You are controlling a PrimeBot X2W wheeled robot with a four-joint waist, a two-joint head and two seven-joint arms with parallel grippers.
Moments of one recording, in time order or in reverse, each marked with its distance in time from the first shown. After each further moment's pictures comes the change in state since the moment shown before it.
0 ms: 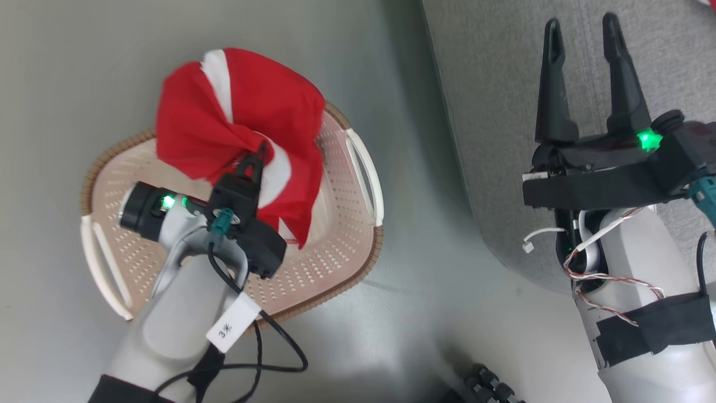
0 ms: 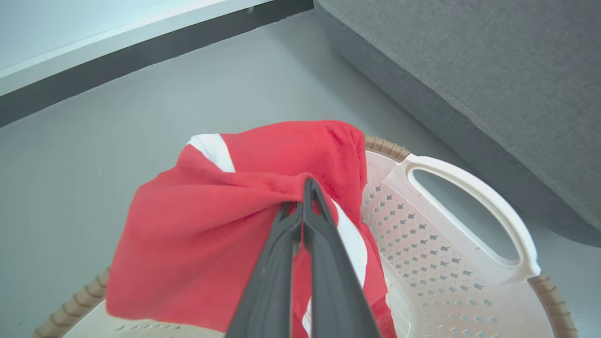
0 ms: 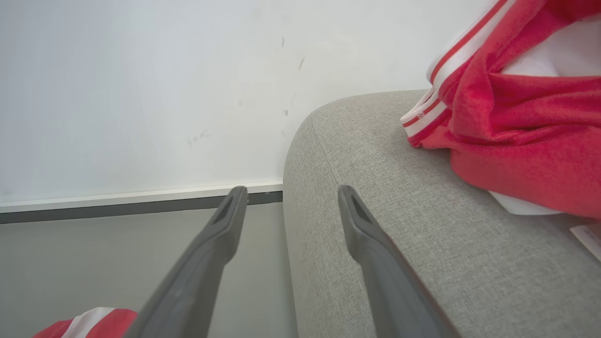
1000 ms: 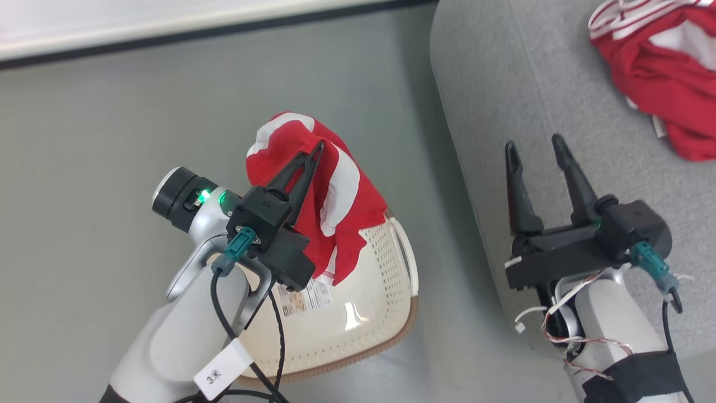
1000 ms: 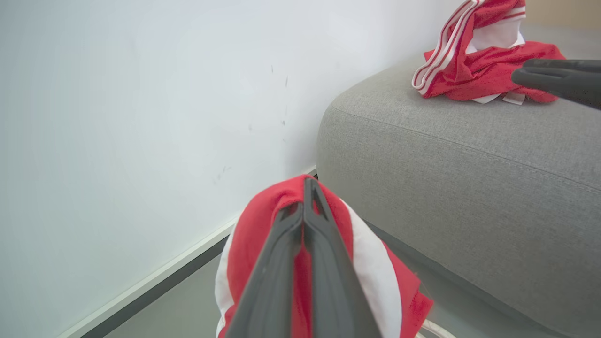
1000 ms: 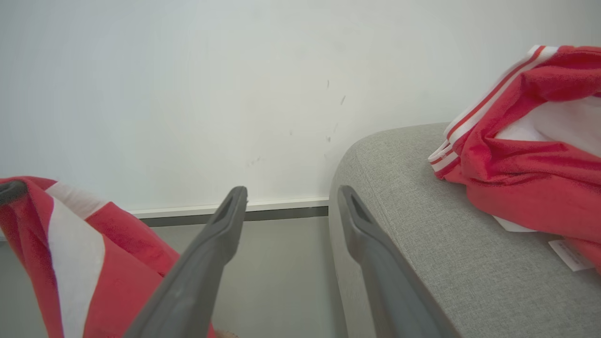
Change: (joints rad) left arm 0.071 0.027 -0.062 -0.274 -0.014 -0.140 -0.003; right arm 0.171 -0.004 0.022 0.150 -0.020 0.050 0.000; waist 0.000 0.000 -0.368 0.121
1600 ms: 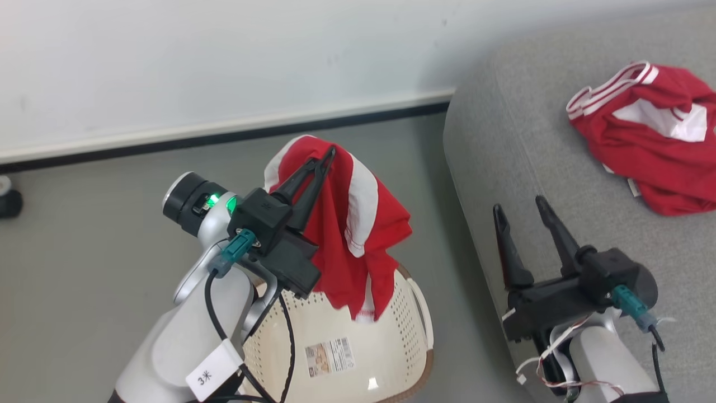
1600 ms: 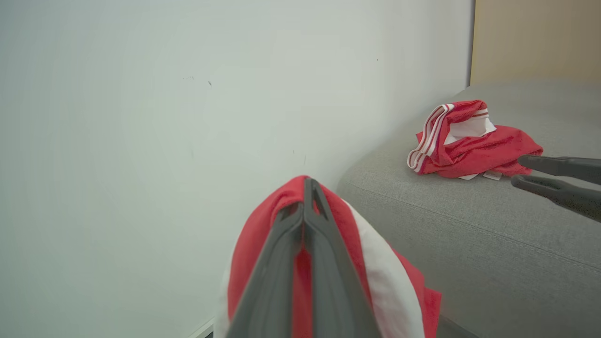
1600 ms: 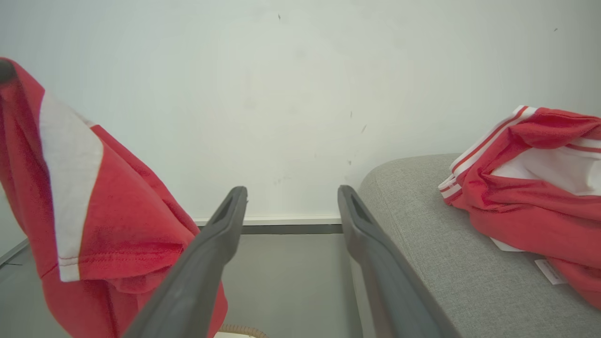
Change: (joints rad) left arm 0.016 -0.002 -0.012 -0.036 -0.074 -0.035 0.004; right arm 0.109 -0.007 0.018 0.057 -0.021 0.030 0.000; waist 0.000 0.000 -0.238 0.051
